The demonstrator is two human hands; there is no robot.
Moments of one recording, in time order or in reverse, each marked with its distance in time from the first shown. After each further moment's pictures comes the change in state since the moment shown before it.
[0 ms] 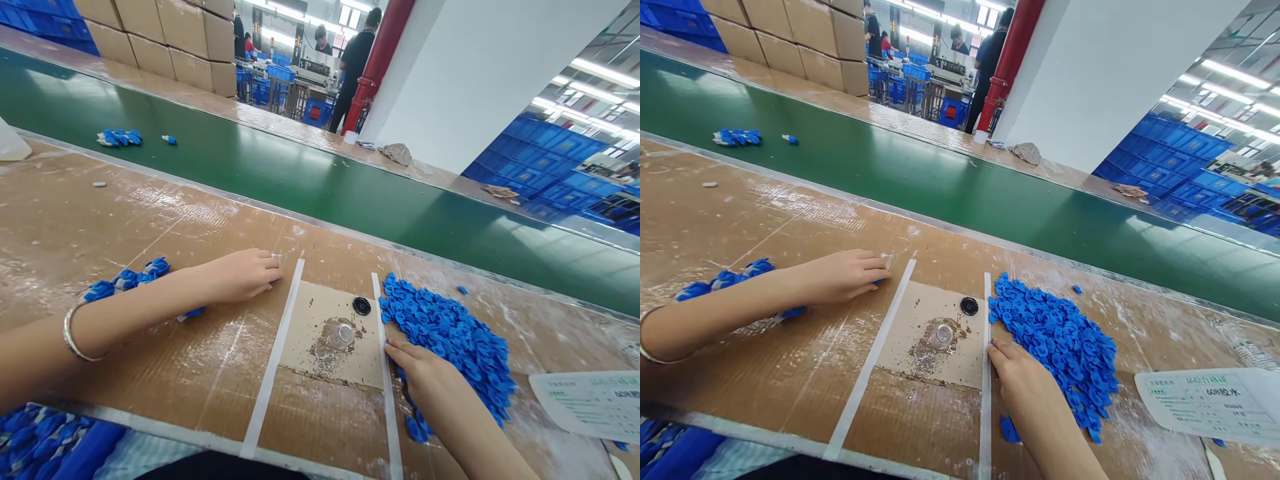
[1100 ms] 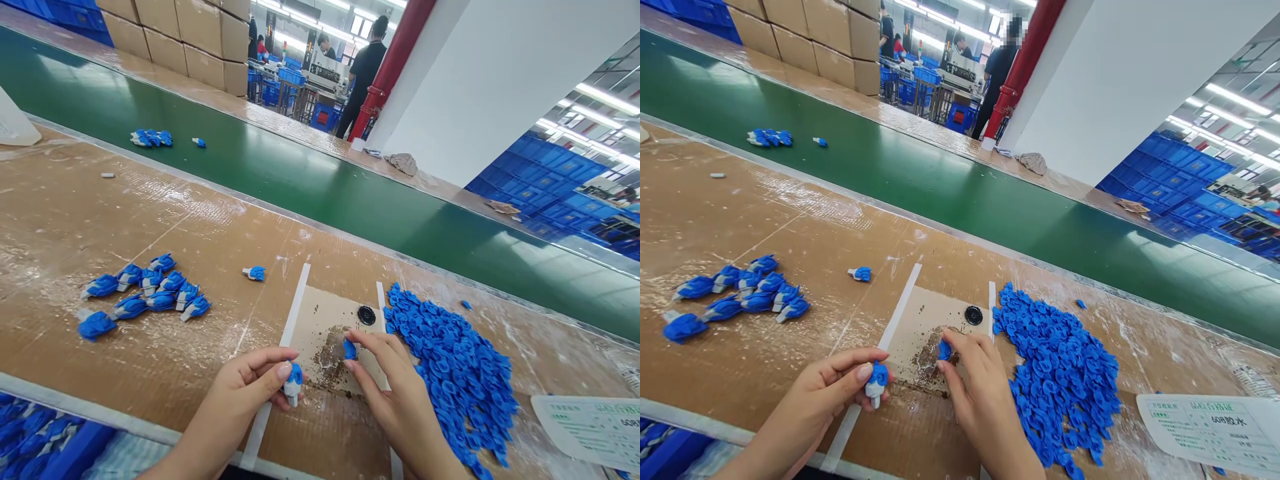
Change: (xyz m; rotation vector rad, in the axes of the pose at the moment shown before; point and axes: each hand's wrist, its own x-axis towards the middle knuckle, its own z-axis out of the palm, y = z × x) left_hand -0.059 0.153 0.049 -1.748 0.393 -0.984; right_hand 0.038 -0.073 -0.009 0.578 0.247 0.100
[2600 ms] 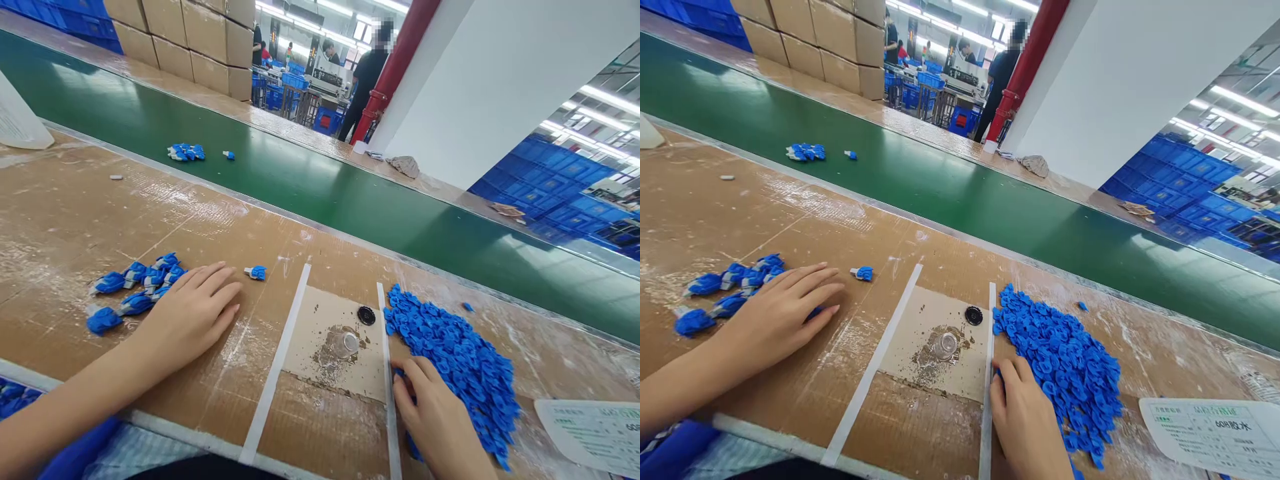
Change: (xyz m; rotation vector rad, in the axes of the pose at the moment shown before) left_hand 0.034 0.077 -0.082 1.943 0.216 1.101; right_hand -0.041 0.045 -0.022 -0.520 -0.090 0.236
